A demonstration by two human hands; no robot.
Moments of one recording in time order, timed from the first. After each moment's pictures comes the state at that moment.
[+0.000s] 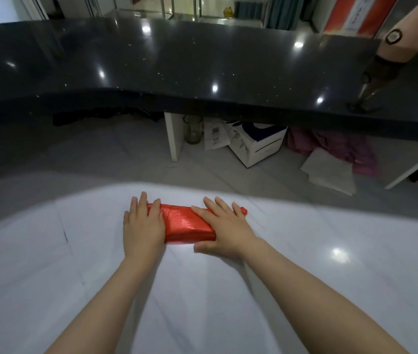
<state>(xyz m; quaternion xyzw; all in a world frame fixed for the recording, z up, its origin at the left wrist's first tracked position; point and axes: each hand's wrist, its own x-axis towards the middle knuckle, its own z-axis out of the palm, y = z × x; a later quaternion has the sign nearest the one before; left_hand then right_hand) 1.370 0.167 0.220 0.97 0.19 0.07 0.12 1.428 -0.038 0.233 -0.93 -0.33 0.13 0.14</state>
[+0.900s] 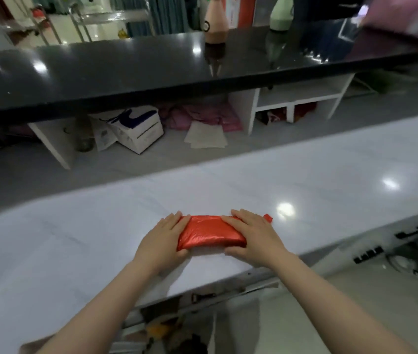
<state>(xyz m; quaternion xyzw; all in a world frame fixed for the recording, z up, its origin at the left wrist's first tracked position) 1.295 -0.051 0.246 0.96 -0.23 -0.10 0.10 1.254 -0.310 0.231 -0.98 -0.11 0.05 0.18</state>
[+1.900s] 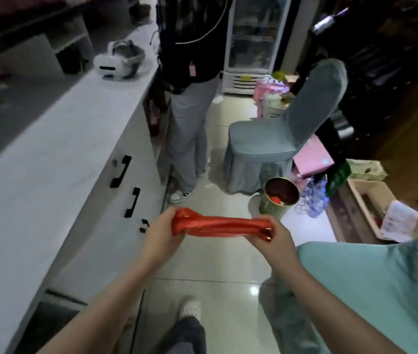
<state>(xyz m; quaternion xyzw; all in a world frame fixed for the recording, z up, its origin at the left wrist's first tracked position) 1.076 -0.658 0.250 0.66 -0.62 -0.26 0.32 0.815 -0.672 0.240 -0.57 0.57 -0.42 0.43</state>
